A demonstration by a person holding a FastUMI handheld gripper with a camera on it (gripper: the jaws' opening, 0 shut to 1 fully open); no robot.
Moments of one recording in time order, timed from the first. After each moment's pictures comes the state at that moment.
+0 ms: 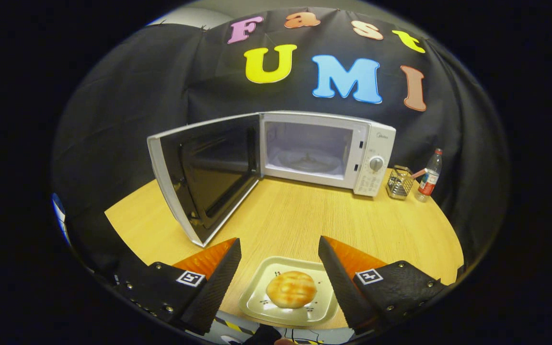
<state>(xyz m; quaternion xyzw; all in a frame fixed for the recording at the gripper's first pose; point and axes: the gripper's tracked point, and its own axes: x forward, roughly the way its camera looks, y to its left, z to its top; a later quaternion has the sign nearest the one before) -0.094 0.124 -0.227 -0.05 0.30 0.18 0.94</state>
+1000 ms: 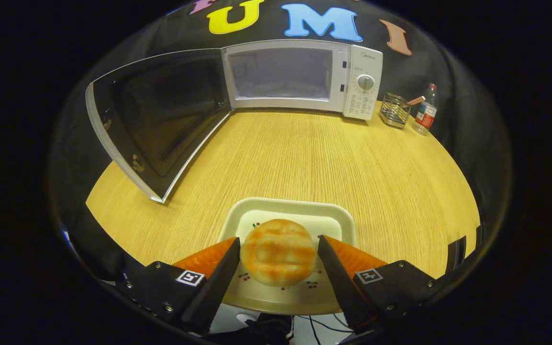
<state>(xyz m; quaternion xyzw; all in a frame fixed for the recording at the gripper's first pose) -0.115 0.098 -0.322 -0.02 0.46 0.12 0.88</state>
